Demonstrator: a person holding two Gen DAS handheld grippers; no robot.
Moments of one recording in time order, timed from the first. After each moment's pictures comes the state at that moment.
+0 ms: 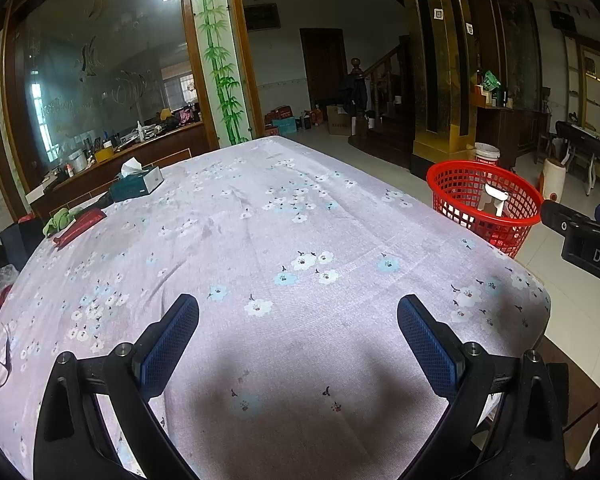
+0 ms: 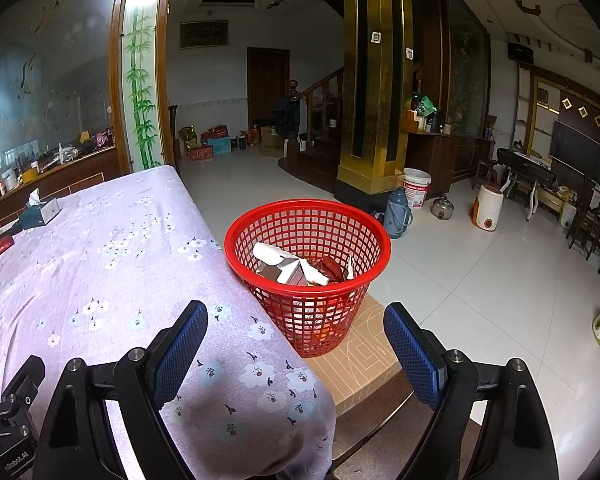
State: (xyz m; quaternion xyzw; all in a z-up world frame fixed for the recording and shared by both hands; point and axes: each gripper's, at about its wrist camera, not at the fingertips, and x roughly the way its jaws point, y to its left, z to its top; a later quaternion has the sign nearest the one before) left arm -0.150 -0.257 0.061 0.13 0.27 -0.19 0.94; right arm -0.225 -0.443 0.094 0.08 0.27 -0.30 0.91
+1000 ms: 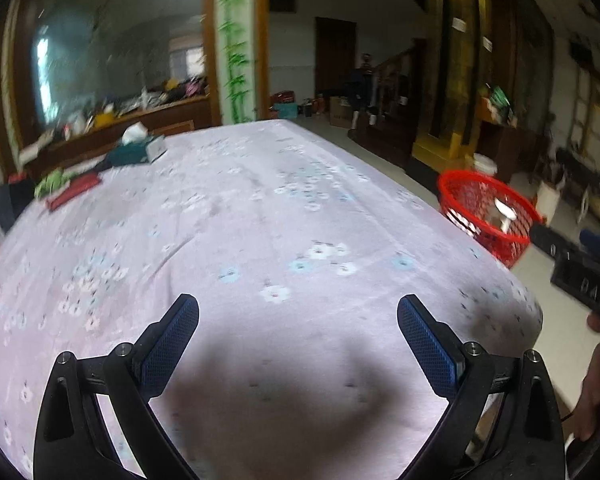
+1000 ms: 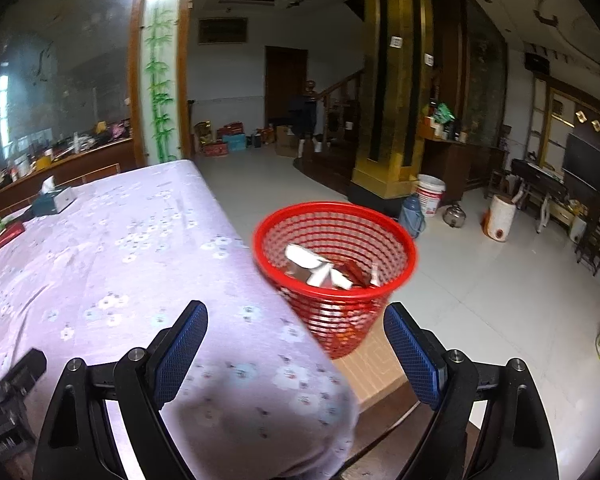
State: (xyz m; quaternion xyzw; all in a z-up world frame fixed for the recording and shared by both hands) left arm -0.137 -0.223 0.065 0.06 0.31 -0.20 0.93; right arm -0.205 -0.422 0.094 0.06 0.27 -0.26 0.92
